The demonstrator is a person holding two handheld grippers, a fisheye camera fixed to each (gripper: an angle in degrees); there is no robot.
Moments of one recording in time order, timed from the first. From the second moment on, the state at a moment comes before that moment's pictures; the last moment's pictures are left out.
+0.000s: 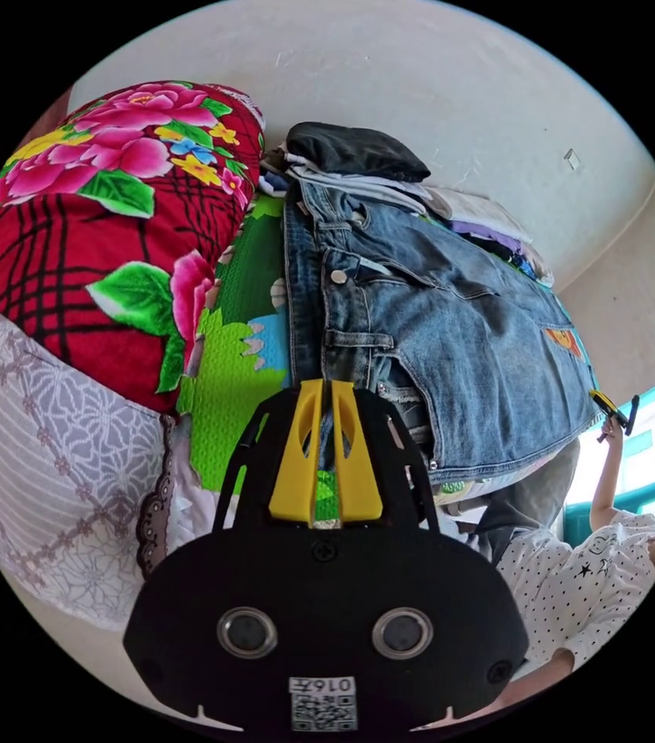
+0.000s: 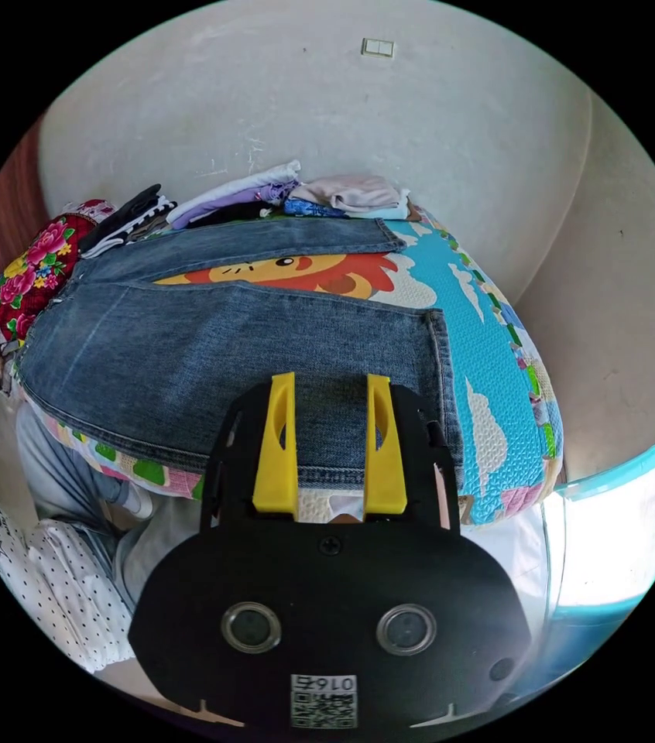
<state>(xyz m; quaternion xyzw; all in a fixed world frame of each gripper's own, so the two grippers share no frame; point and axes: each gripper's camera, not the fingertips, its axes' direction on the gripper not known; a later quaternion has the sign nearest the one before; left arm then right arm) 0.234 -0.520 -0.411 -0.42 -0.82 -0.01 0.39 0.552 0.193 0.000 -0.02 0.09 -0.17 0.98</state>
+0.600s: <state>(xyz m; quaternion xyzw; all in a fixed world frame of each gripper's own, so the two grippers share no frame) 0.256 -0.520 -0.415 -0.40 -0.84 0.09 0.35 0.266 0.141 -0.024 0.04 0.06 -0.26 0.96</state>
